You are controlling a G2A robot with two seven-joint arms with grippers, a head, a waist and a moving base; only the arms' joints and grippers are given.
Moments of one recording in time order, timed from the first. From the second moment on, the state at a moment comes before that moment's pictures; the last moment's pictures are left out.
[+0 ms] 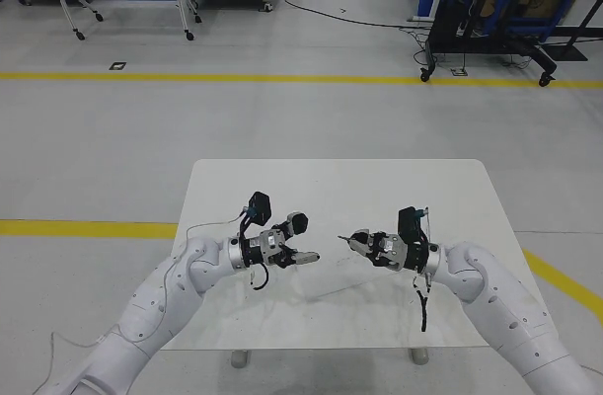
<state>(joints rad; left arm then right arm) 0.97 -1.14 -0.79 -1.18 0.68 -1.01 0.01 -1.26 -0.97 1.11 -1.38 -0.75 -1.01 0.04</state>
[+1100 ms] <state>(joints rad) 1.42 -1.03 -1.13 -1.74 0.89 -0.31 -0.60 -1.26 -0.97 1.11 -1.39 -0.75 -1.01 0.05</state>
